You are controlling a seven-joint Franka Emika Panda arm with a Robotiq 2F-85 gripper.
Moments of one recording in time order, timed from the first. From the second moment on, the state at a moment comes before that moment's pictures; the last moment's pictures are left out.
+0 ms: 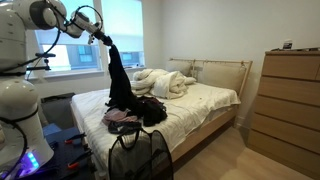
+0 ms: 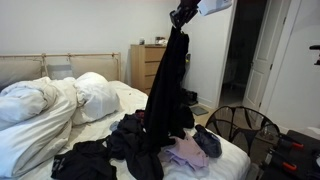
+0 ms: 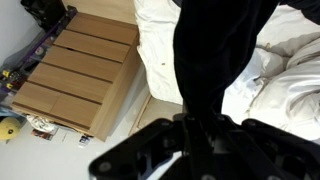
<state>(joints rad) 0.41 0.17 0.48 -1.48 -0.89 1.90 0.92</state>
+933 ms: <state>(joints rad) 0.50 0.25 0.37 -1.32 -0.89 1.90 0.83</state>
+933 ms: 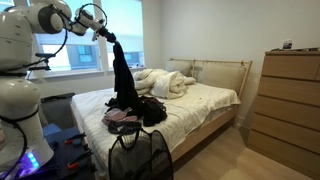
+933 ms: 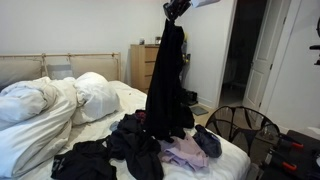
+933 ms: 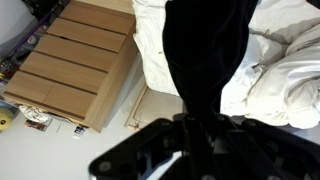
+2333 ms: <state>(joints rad) 0.46 -0.19 0.42 -1.47 -0.86 1.99 0.83</state>
